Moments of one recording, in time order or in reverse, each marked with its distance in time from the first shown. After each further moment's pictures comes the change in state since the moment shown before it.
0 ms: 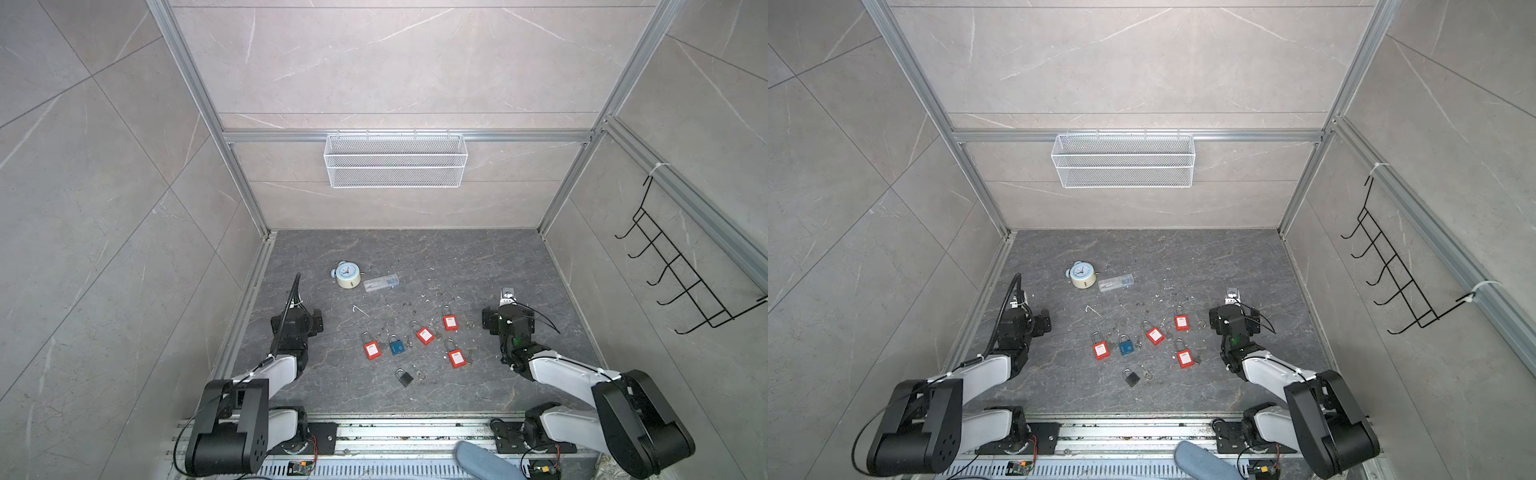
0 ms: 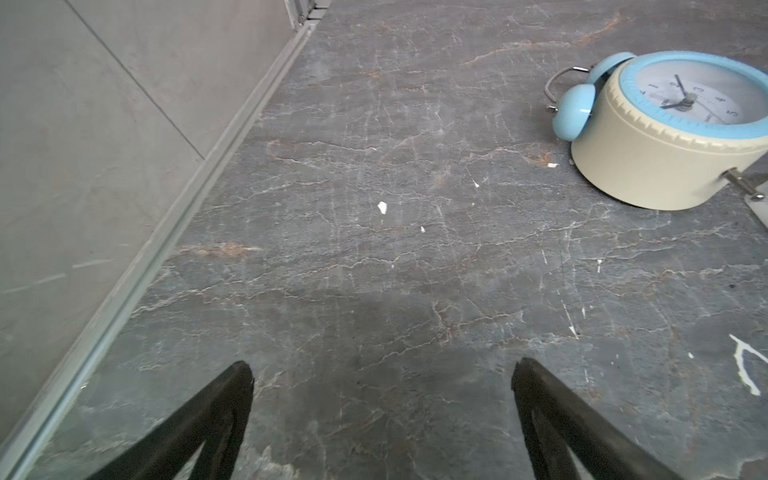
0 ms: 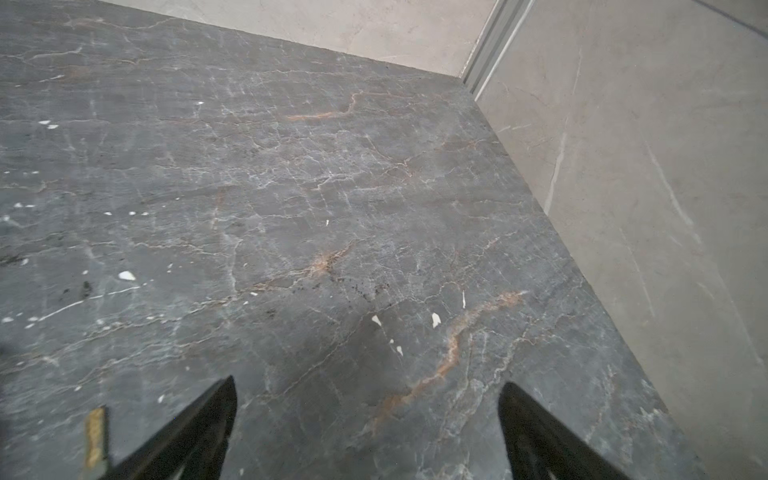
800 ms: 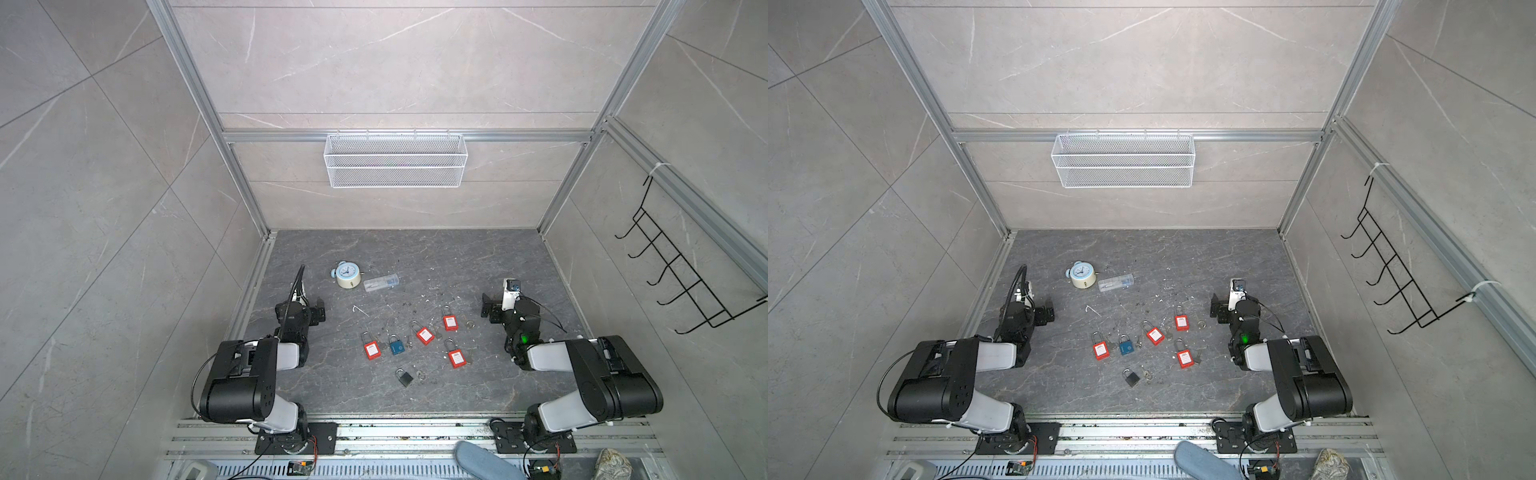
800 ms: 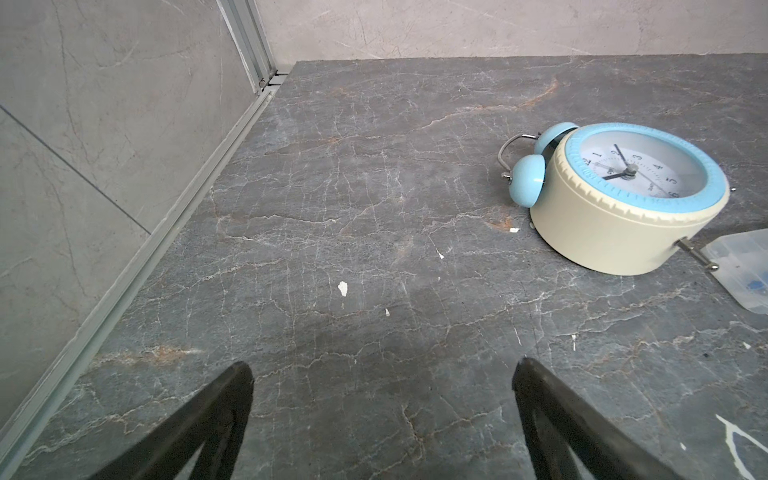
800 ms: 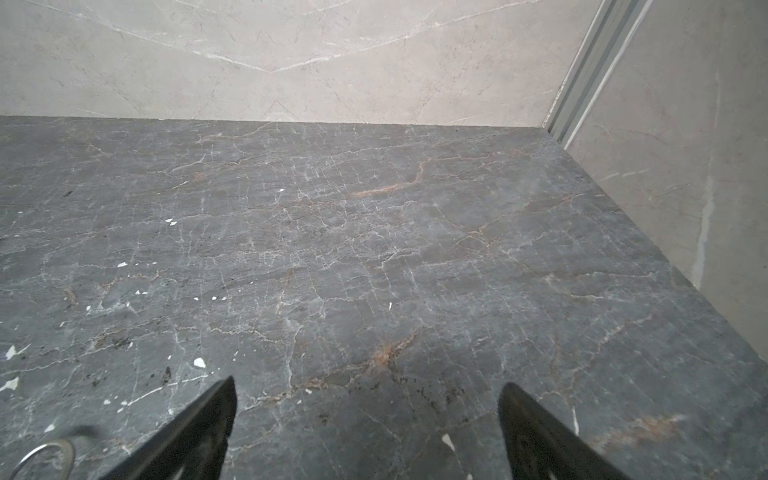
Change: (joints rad) left arm 0.042 0.207 0.042 0.277 0.101 0.048; right arm -0.167 0.233 0.015 0.391 -0.394 -0.008
